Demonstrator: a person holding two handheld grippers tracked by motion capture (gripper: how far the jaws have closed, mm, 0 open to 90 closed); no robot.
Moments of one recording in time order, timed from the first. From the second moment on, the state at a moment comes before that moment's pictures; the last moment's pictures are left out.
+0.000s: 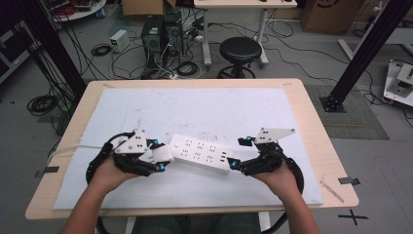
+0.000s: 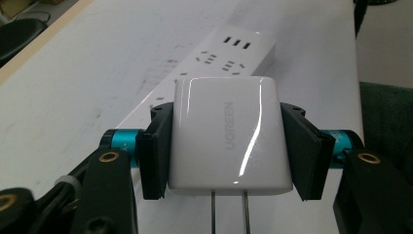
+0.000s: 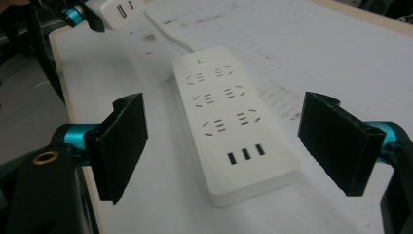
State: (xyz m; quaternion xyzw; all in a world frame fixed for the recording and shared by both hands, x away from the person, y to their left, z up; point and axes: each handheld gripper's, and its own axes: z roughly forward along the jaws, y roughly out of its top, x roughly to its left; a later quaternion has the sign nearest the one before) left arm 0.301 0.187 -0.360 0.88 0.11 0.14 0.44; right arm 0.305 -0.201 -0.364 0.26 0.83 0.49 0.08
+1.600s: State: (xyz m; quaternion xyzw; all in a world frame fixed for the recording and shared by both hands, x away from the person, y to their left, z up) left arm 0.252 0.098 -0.377 0.84 -0.07 0.30 0.45; right arm 0.307 -0.131 -0.416 0.28 0.72 0.58 -0.25
